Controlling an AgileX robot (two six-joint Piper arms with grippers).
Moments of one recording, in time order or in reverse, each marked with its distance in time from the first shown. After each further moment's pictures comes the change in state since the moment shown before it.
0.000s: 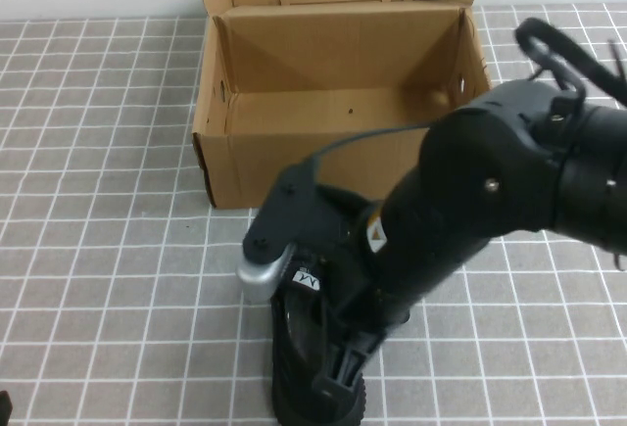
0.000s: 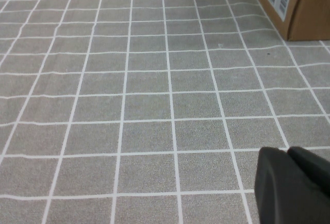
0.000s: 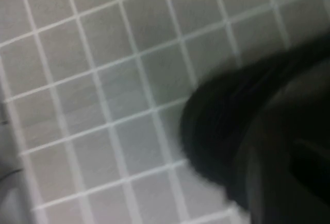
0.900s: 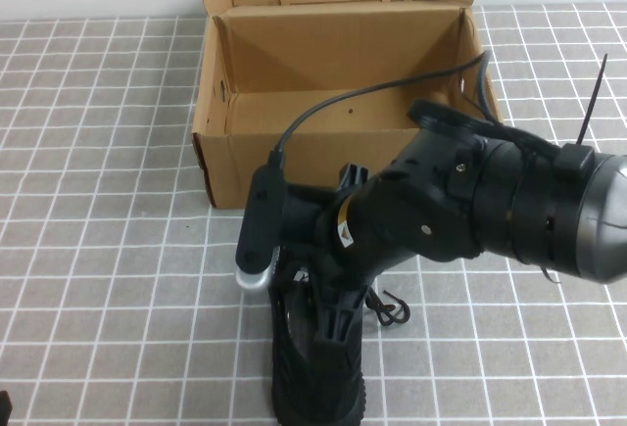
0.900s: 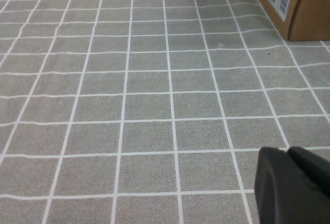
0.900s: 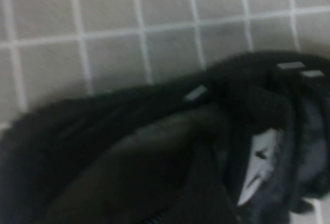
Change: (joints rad) right arm 0.000 0.130 -0.002 -0.315 -0.290 -0.081; left arm 0.001 0.000 0.000 0.000 0.000 0.000
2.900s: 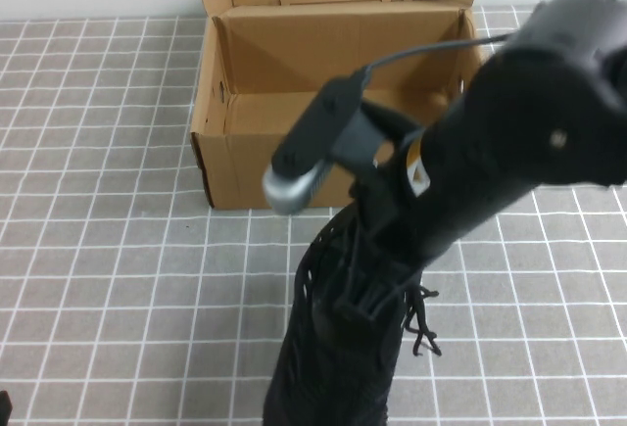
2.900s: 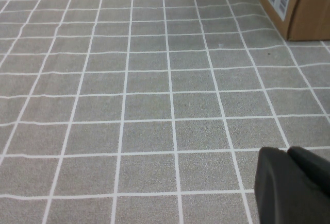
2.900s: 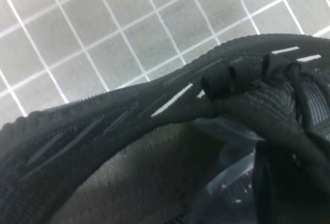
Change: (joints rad) right arm 0.000 -0.198 -0.103 0.048 0.379 0.347; left arm 0.000 0.000 0.000 0.000 0.000 0.000
